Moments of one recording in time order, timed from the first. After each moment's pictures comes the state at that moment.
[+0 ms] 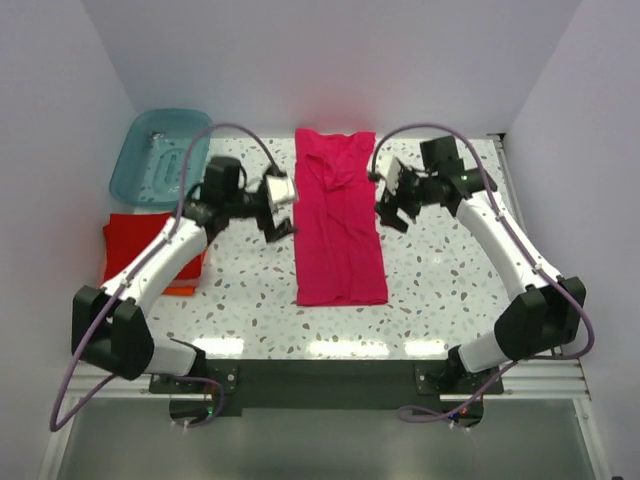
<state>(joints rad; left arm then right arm) -0.29 1.44 1.25 -0.29 0.78 0.62 0.29 1.52 1.53 -0.80 -0.47 -0.77</state>
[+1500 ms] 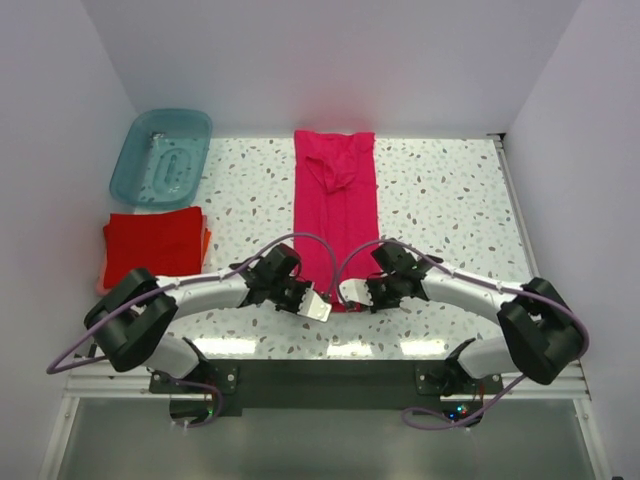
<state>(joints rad) -0.79 1.46 0.63 -0.18 0.46 1.04 0.67 1.39 0.66 -0.48 -0.37 -1.08</state>
